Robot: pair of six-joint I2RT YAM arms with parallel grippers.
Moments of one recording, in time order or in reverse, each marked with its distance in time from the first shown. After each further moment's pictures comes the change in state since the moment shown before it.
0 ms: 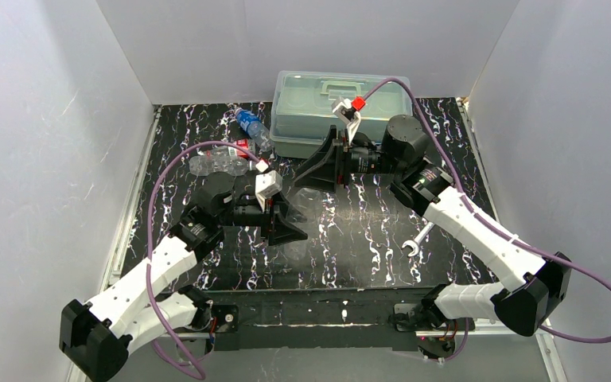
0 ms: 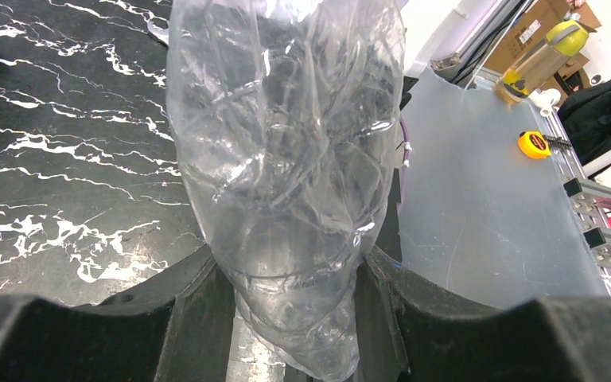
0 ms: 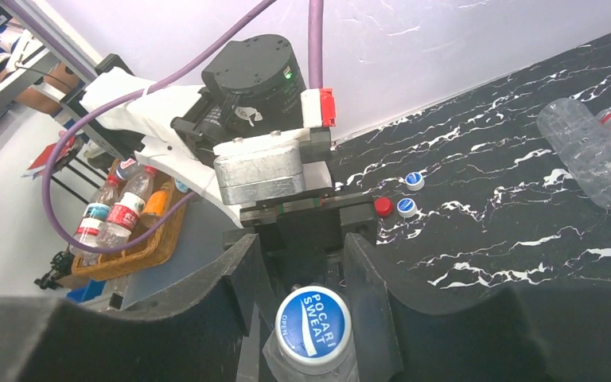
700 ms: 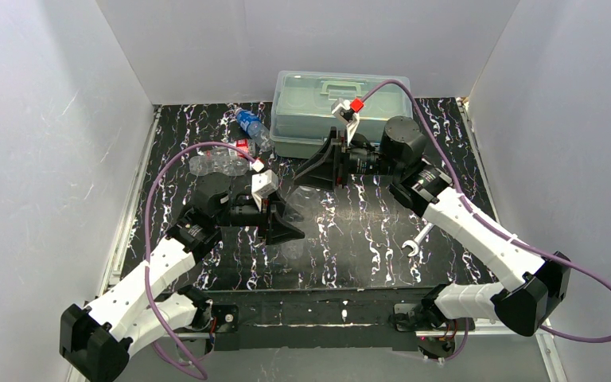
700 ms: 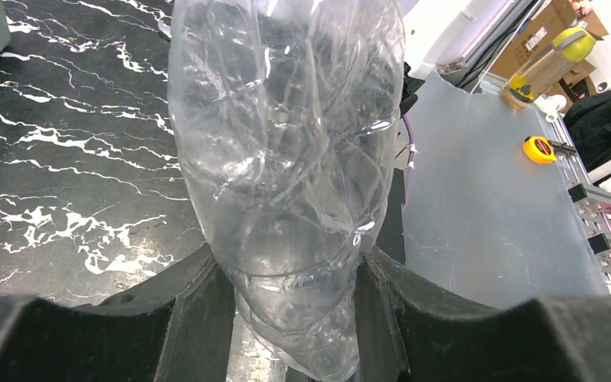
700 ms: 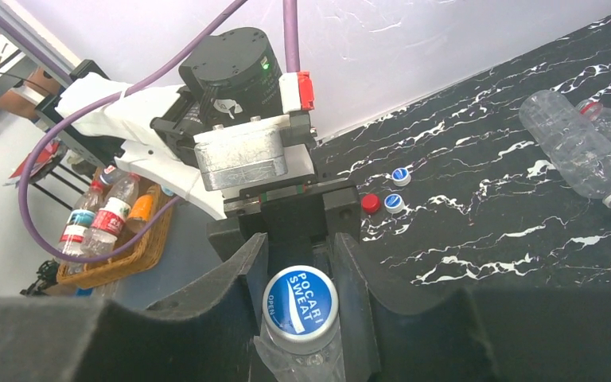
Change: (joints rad) left arm 0.029 -0.025 -0.016 -0.003 -0.003 -0.008; right arm 0.000 0.000 -0.013 -0.017 0.043 -0.020
